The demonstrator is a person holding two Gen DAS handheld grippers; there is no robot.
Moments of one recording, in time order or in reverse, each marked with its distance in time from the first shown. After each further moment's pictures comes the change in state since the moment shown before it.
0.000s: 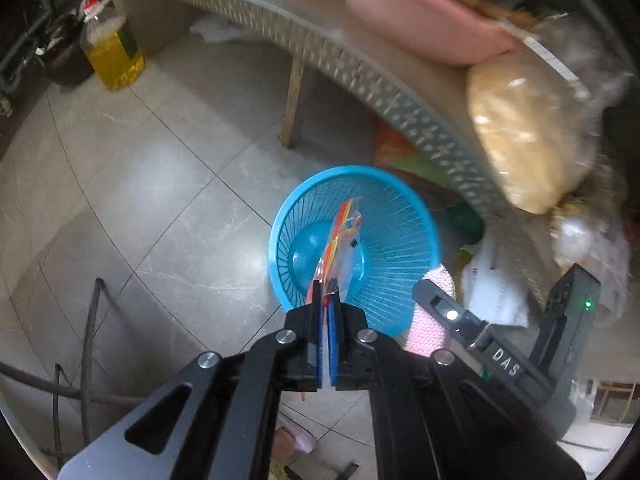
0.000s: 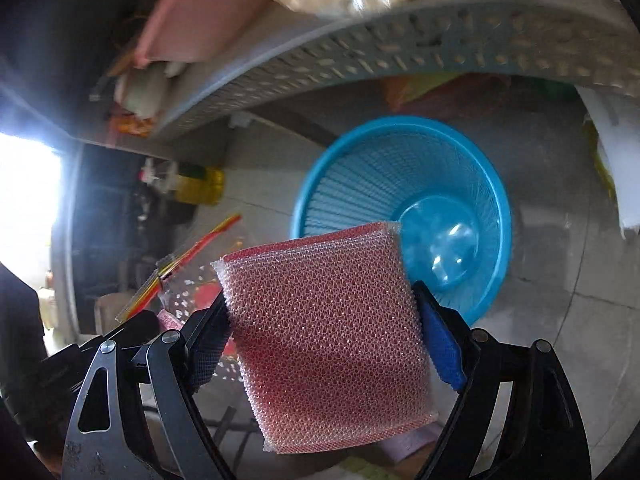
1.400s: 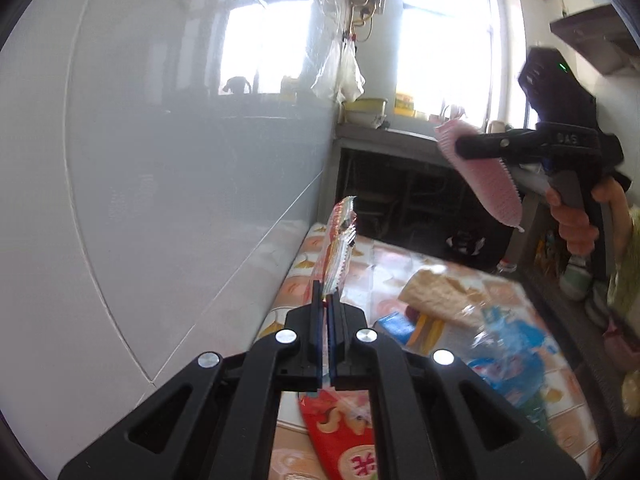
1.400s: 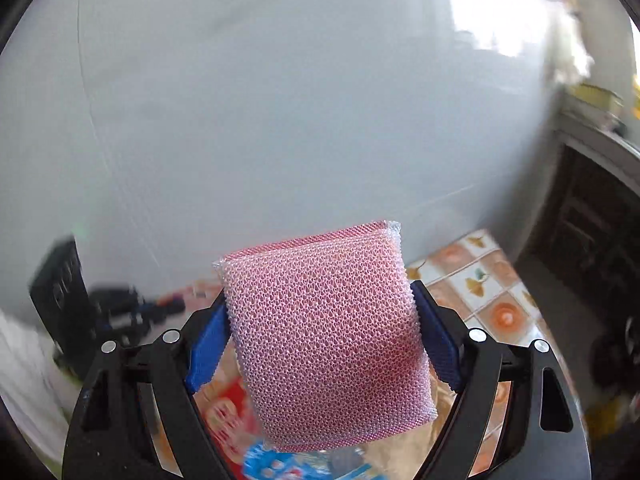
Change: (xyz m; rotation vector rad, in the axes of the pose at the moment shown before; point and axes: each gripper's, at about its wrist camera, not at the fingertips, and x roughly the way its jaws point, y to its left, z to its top) left arm -0.428 0.282 -0.586 -0.784 -1.072 0.739; right arm -0.172 0.580 -0.512 -1.871 0.450 0.931
